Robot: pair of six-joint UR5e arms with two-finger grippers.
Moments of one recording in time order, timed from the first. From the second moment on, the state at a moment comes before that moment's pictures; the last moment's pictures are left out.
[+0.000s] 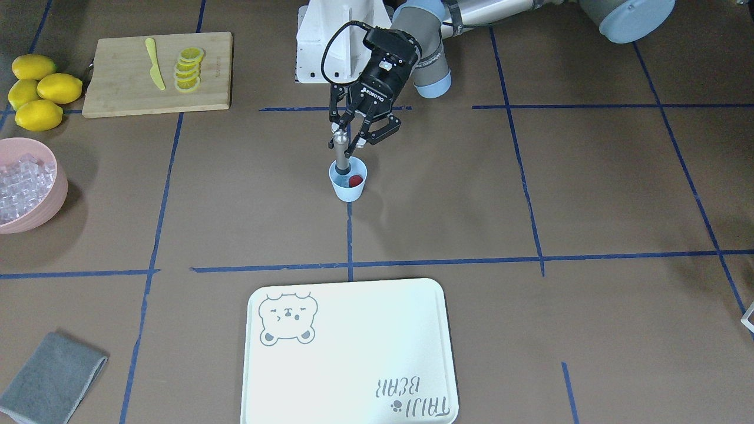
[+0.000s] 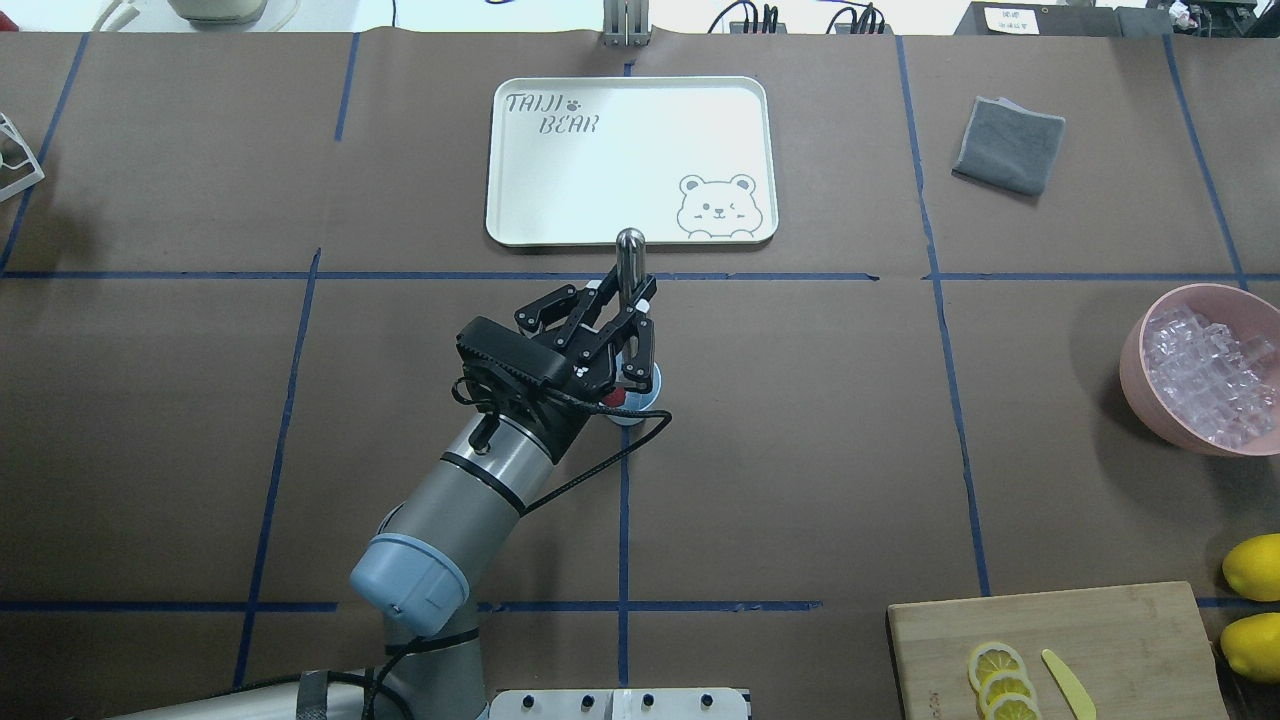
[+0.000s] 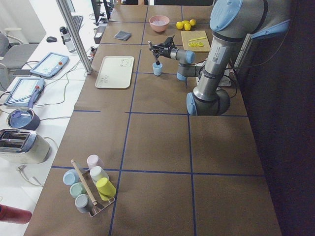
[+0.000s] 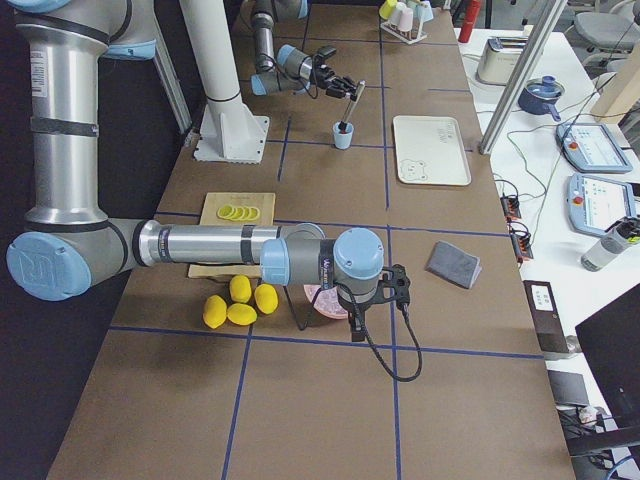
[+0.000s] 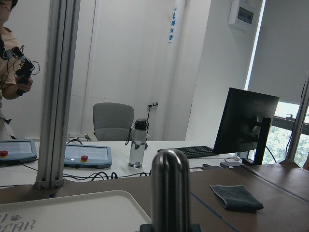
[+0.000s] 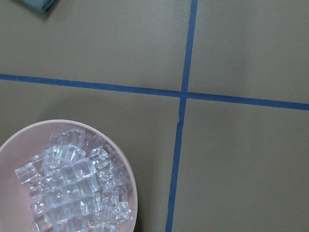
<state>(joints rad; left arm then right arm) -0.23 -2.22 -1.48 -3.03 -0.75 -0.53 1.61 -1.64 1.69 -1.57 2.43 -0.09</state>
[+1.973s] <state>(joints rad) -1.01 -1.85 -1.65 -2.37 -2.03 -1.28 1.60 -1.63 1.69 -1.57 2.44 -0.09</state>
